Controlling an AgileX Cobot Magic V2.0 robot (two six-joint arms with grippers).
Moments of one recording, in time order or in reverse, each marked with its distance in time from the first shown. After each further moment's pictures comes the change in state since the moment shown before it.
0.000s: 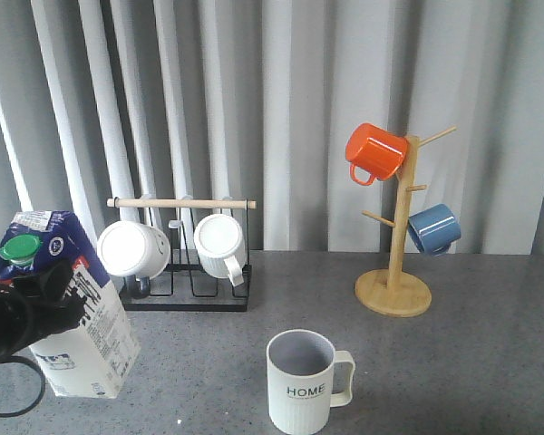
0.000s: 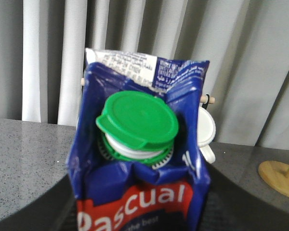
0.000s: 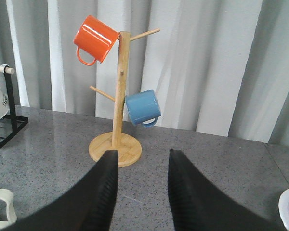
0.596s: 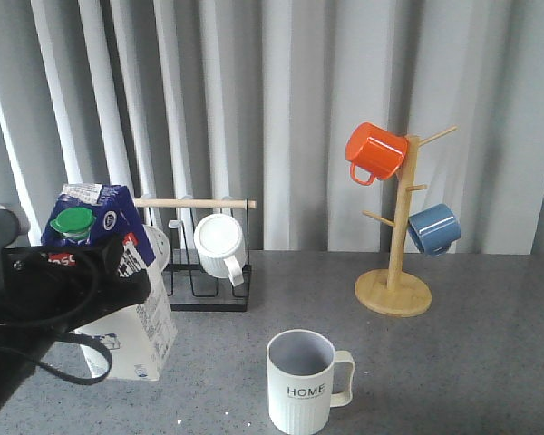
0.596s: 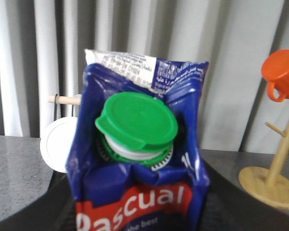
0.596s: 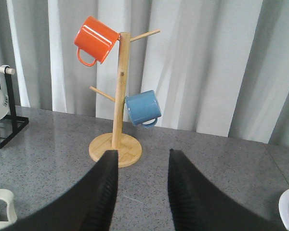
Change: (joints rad) left arm -0.320 0.036 -0.154 -0.726 -0.133 0.729; right arm 0.000 0.000 0.000 0.000 0.000 0.000
